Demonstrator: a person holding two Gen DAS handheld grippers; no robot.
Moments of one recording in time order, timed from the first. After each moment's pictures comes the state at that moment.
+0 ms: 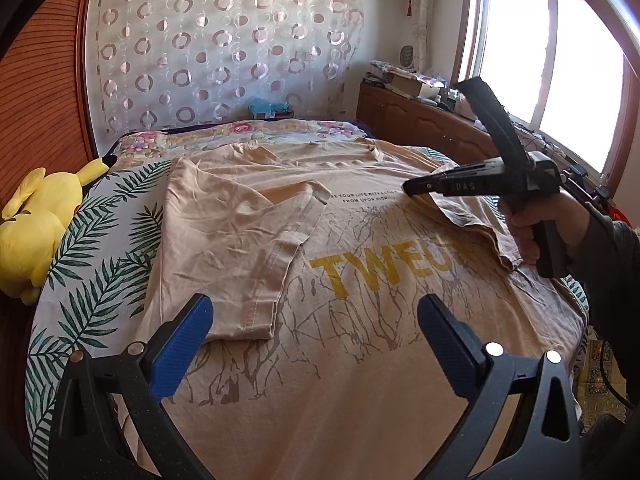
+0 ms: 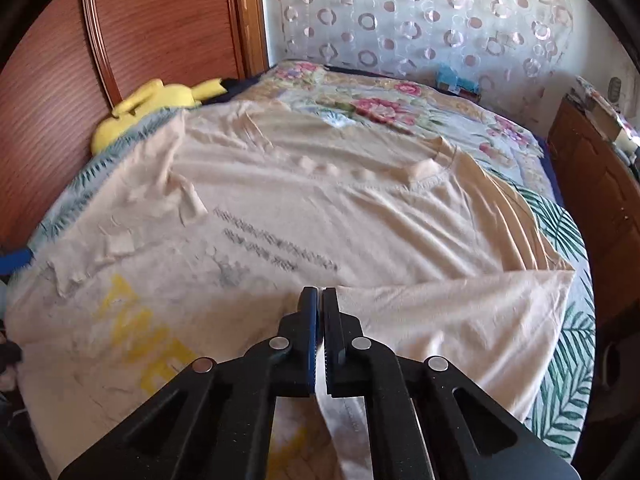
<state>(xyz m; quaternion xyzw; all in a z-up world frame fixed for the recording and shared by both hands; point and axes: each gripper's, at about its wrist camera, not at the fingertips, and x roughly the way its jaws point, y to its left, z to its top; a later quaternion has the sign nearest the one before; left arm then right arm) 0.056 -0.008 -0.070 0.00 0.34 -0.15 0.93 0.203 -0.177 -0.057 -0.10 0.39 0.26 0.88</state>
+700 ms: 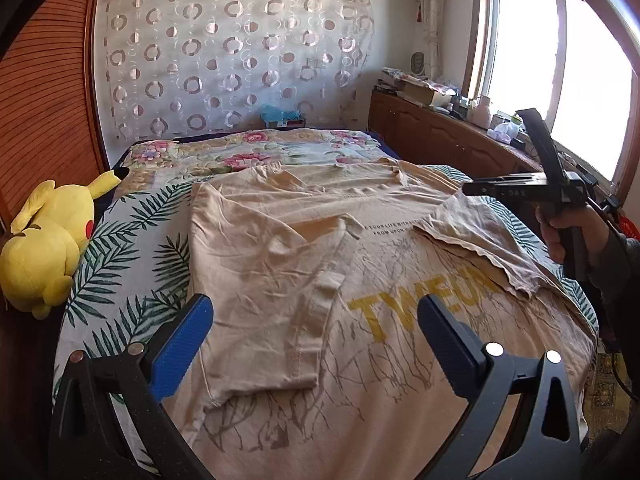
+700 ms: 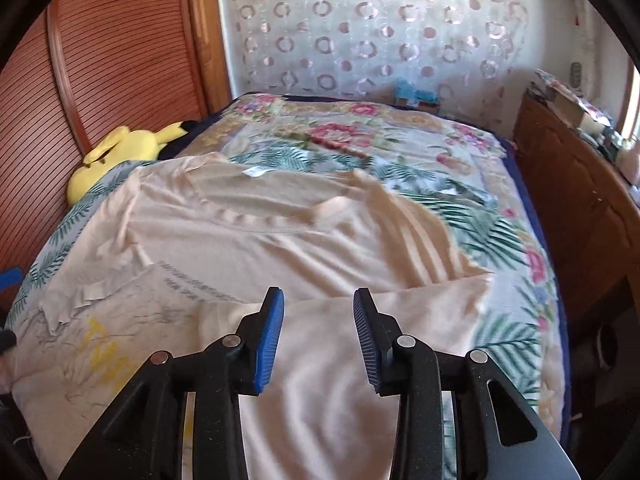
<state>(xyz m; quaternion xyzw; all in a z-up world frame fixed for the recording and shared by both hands) 0.088 0.014 -0.050 0.00 0.33 -0.14 0.94 0.214 -0.251 -0.037 -0.07 0.36 0.18 0.91</state>
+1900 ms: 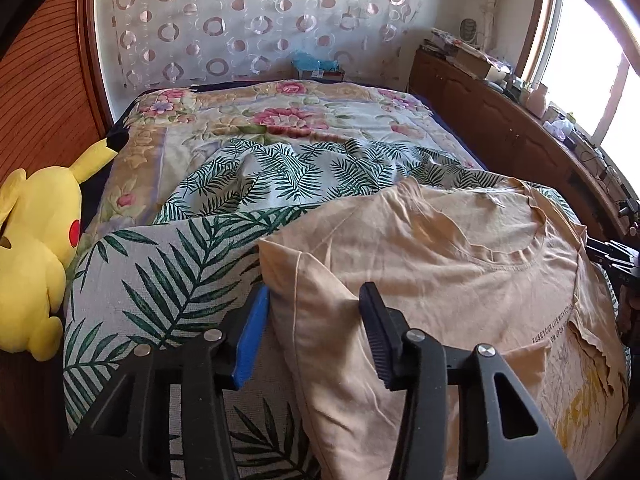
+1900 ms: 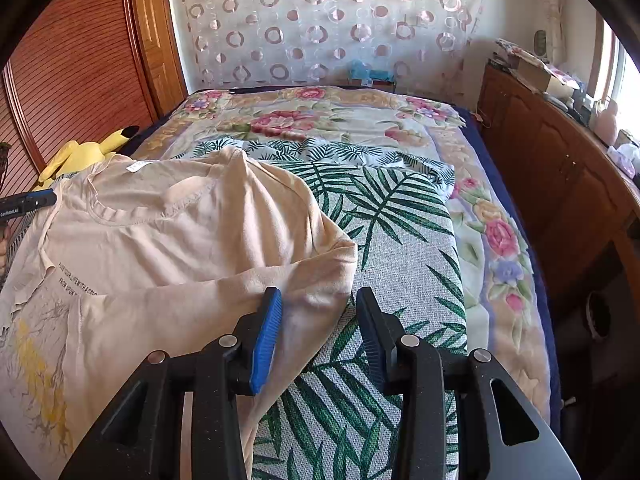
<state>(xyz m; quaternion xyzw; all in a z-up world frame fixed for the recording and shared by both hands) 0.311 0.086 -0.096 -0.02 0.43 -0.10 0.90 0.263 -0.310 -0.072 -0.05 0.39 0.13 0.91</state>
